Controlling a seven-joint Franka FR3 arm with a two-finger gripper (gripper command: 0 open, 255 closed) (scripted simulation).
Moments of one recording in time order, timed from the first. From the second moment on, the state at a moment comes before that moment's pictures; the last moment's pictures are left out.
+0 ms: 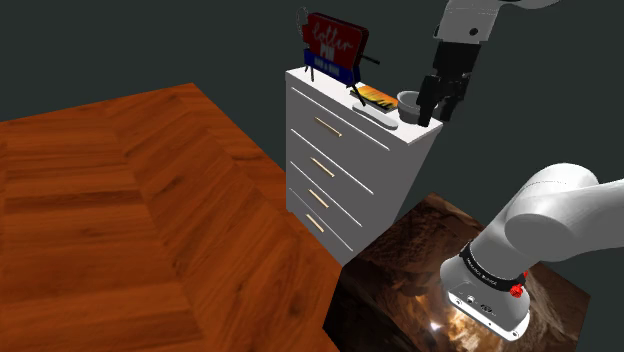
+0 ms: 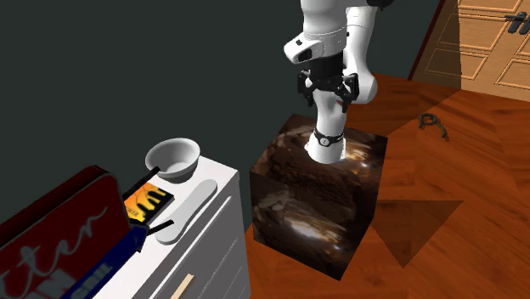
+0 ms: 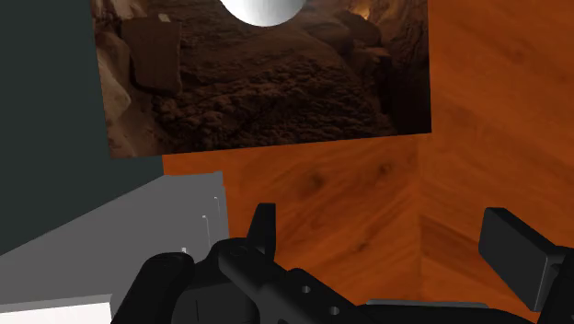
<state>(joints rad) 0.02 -0.78 -0.06 -2.44 0.11 1.48 0.05</state>
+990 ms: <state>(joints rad) -0.03 -0.36 -0.19 -2.29 0.00 1.76 -0.14</state>
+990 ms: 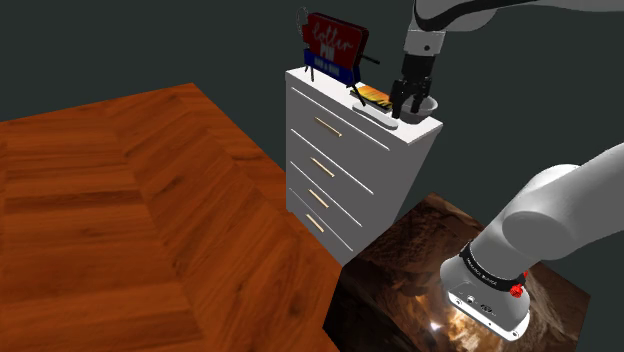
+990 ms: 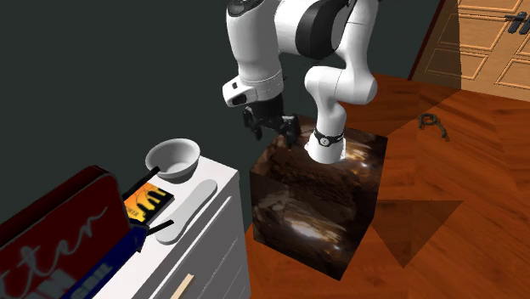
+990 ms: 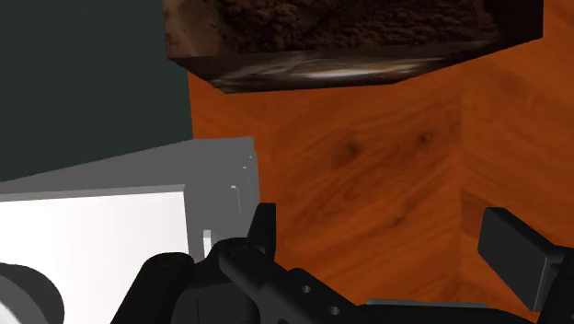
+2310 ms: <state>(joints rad) -0.13 0.39 -0.29 -1.65 0.10 1.89 -0.40</state>
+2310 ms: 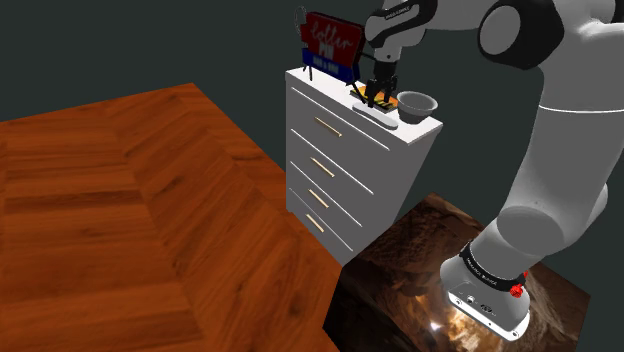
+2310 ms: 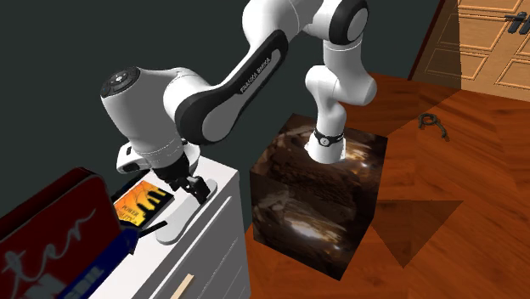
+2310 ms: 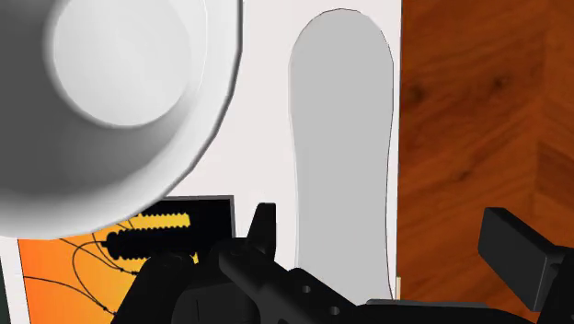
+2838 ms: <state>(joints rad) -0.15 0.43 -0.29 -1.63 0.12 1.97 -0.42</state>
